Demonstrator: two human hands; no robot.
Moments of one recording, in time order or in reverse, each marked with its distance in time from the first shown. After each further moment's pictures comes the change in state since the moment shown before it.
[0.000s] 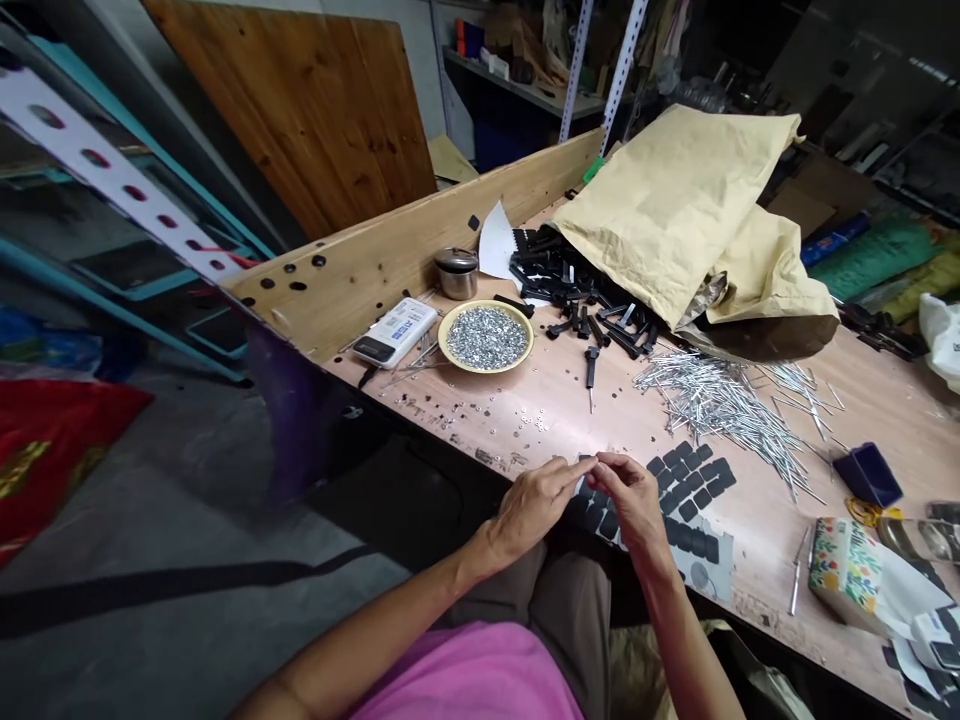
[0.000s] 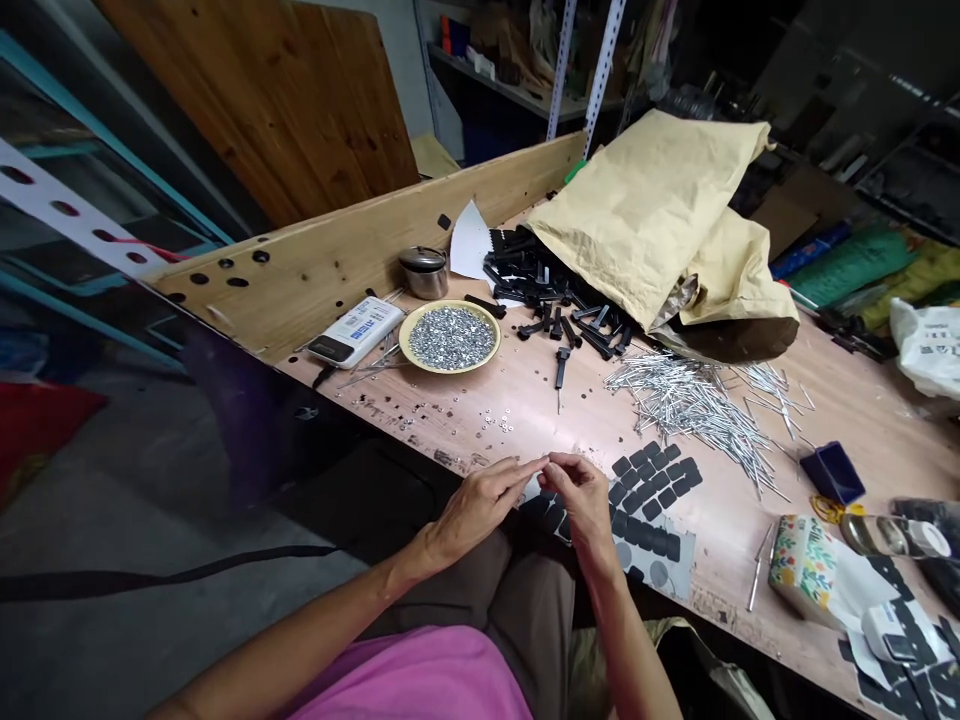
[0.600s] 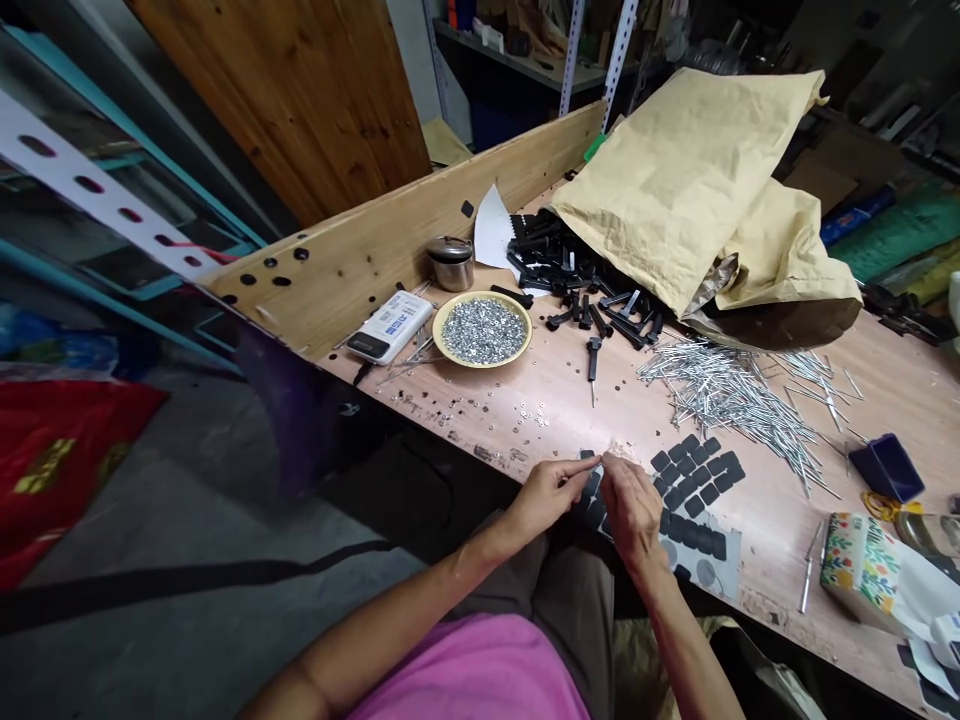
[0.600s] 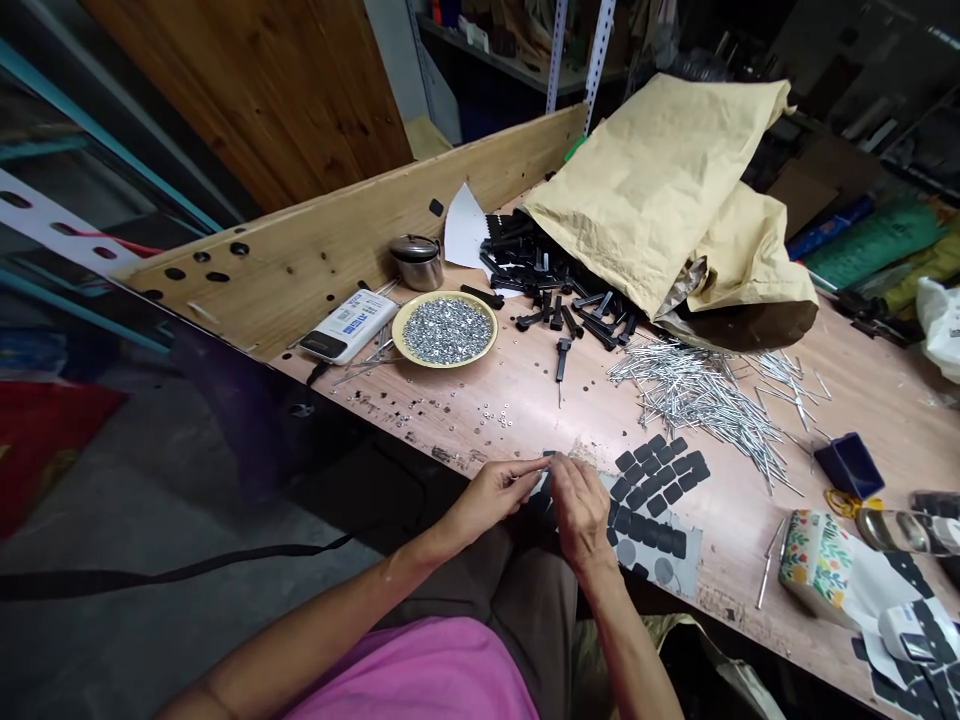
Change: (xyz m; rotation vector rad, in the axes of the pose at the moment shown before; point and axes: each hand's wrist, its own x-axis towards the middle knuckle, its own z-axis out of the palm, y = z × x) left_hand 0.015 0.008 0.009 -0.840 -0.128 -0.594; right_hand 0.000 0.022 -0.016 -0.913 0.085 -1.197
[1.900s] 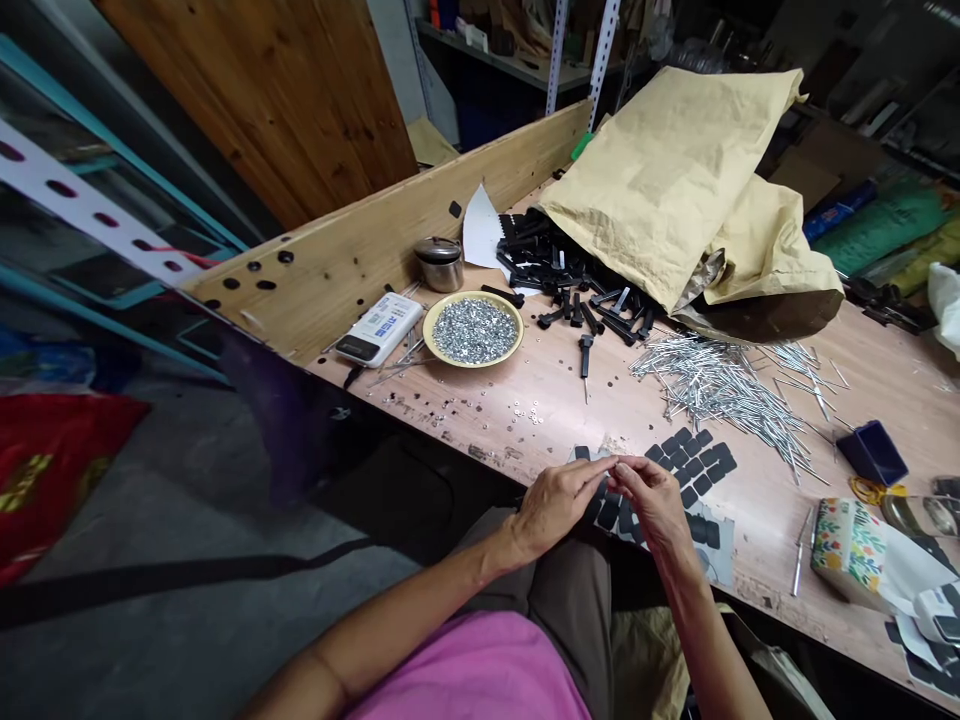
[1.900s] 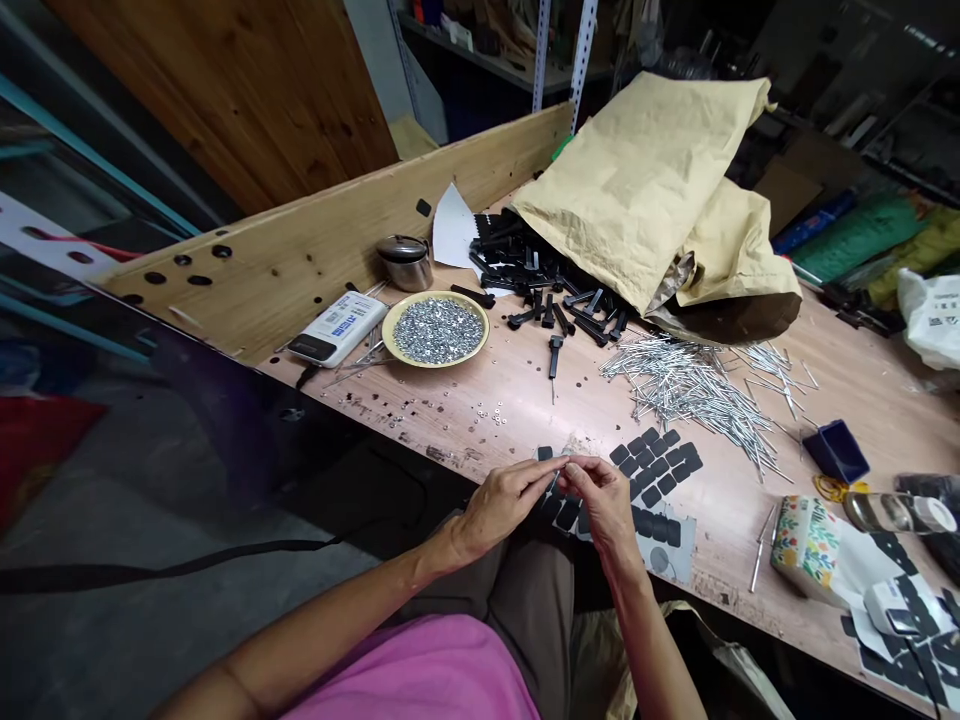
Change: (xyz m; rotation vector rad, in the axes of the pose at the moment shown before) left_hand -0.001 -0.007 0.018 0.660 0.040 0.554; right_hand 0.015 0.001 -0.027 0.957 -0.035 1.387
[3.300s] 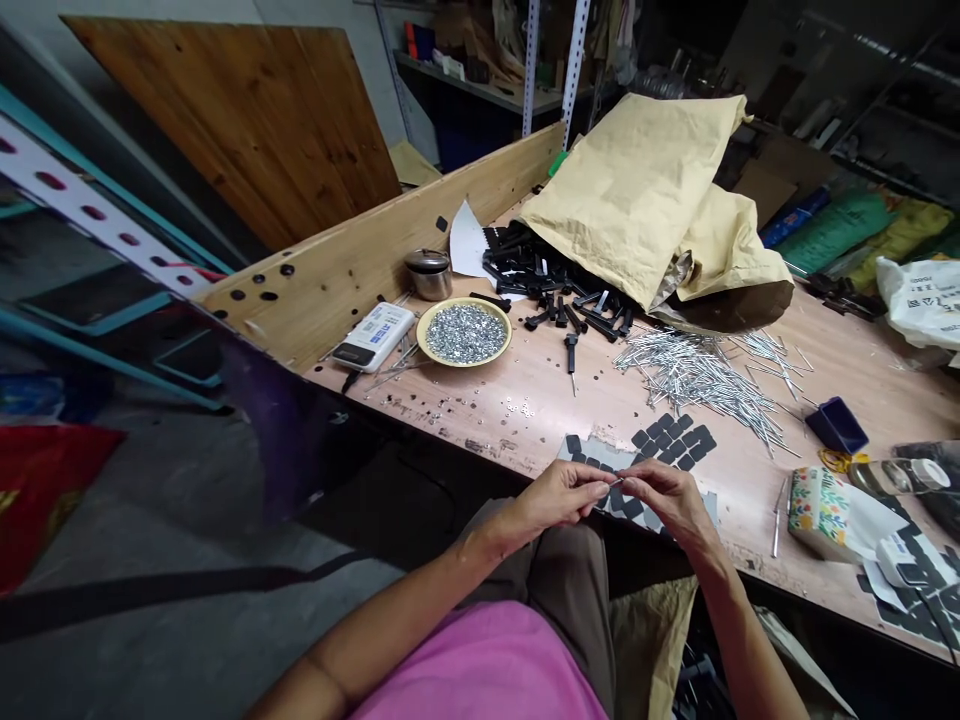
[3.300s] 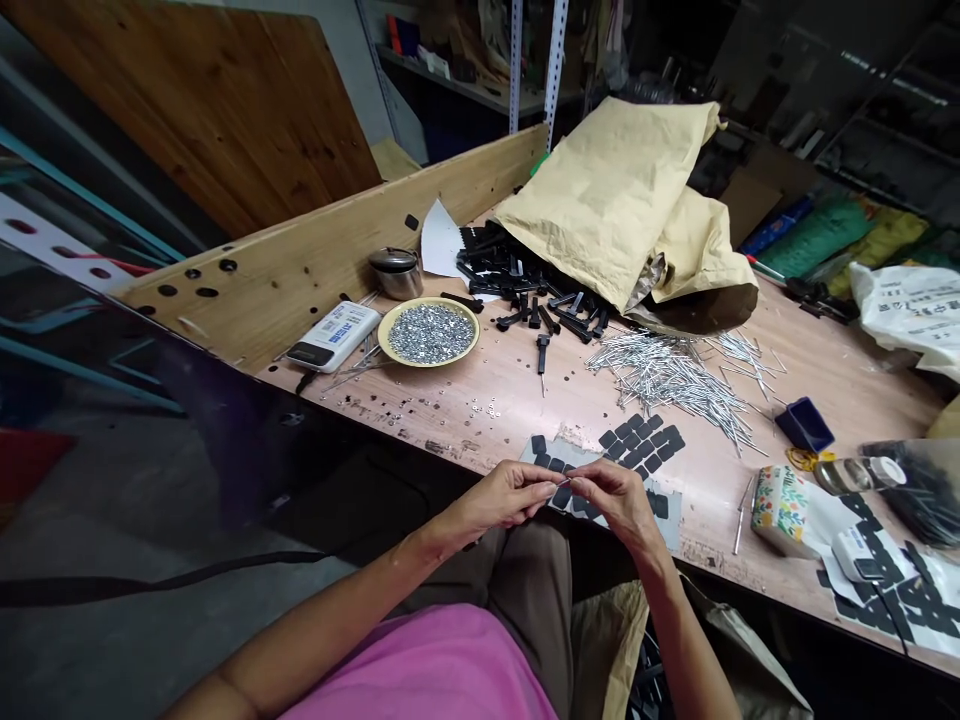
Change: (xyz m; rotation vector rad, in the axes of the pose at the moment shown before) left_hand -0.011 0.029 -0.016 -0.814 -0.421 -0.538; right_hand -0.038 -0.026 -0.036 -0.514 -0.254 -0.375
